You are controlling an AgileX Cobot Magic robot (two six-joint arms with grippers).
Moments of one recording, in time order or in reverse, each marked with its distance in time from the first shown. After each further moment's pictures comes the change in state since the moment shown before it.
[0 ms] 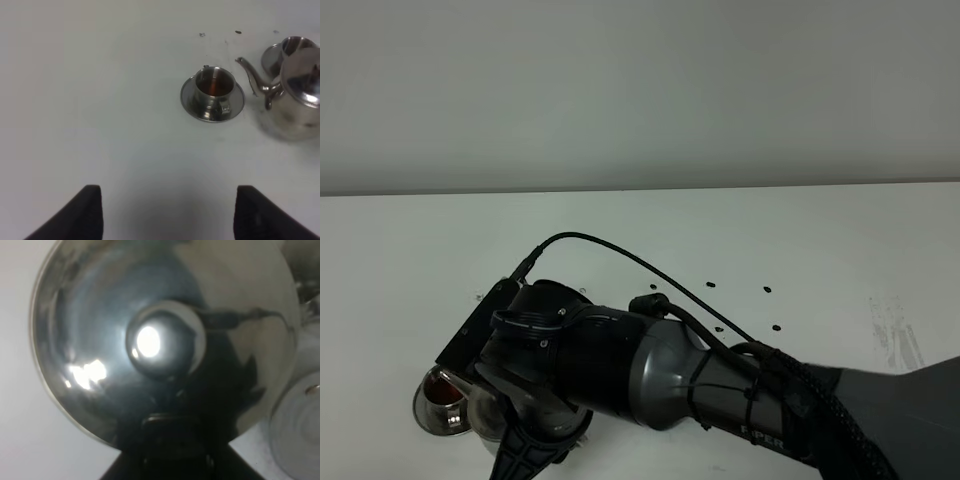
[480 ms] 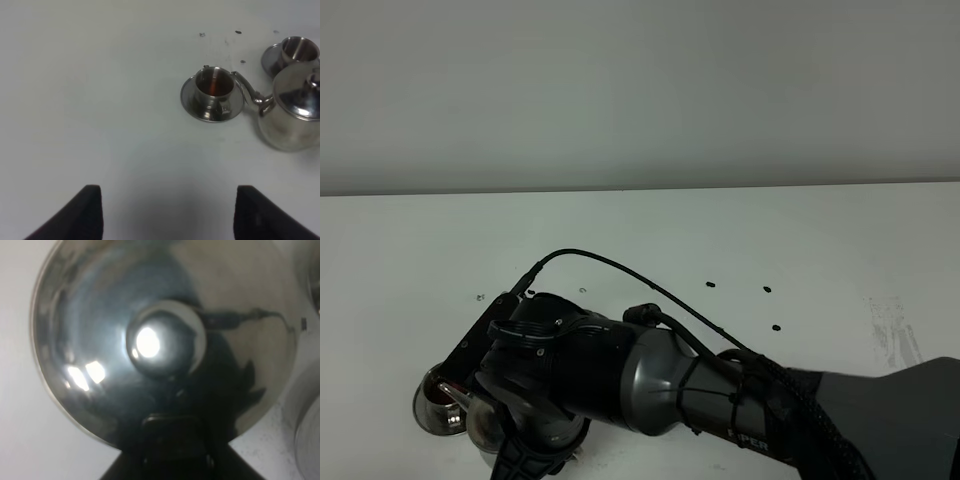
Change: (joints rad) left arm 0.000 0.000 0.000 0.000 0.000 0.000; right arm 0.000 0.030 0.003 0.029 -0.028 -0.002
